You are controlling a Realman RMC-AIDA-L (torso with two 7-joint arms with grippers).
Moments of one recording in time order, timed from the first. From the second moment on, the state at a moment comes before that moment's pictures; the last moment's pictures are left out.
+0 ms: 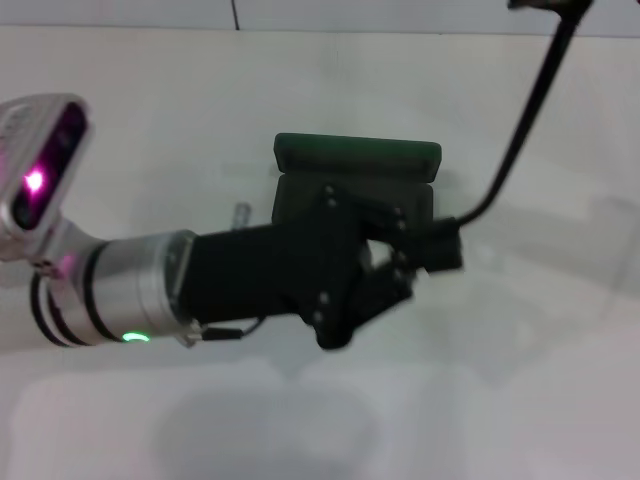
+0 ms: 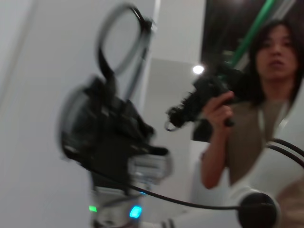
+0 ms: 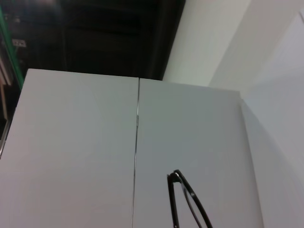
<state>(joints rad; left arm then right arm) -0.56 -2.10 1.34 0.27 1.15 1.93 -0.94 0.61 2.03 -1.14 -0.60 -0.91 -1.83 1.17</state>
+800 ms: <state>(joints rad) -0.57 -2.10 1.57 0.27 0.80 1.94 -0.90 0.73 2.03 -1.37 -0.39 -0.91 -1.65 0.95</state>
